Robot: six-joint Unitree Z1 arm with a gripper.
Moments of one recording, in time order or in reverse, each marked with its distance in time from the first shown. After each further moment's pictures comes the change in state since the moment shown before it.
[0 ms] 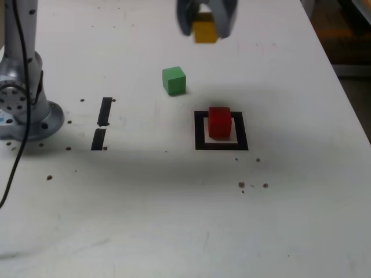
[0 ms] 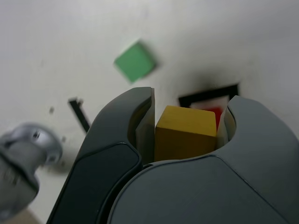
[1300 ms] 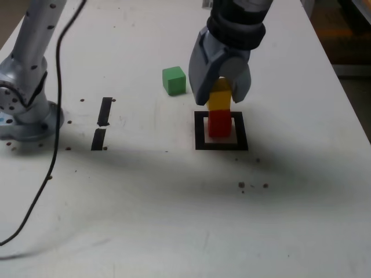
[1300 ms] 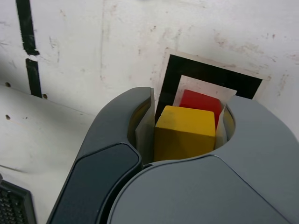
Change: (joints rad) arm -0.174 0.243 -0.001 -0.032 -0.087 -0.658
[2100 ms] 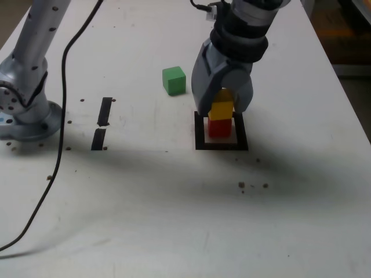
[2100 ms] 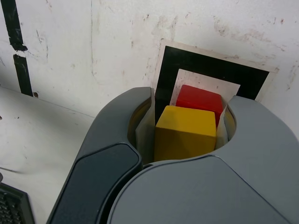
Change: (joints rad) arm -0.017 0.028 0.022 -0.041 -0.016 0.000
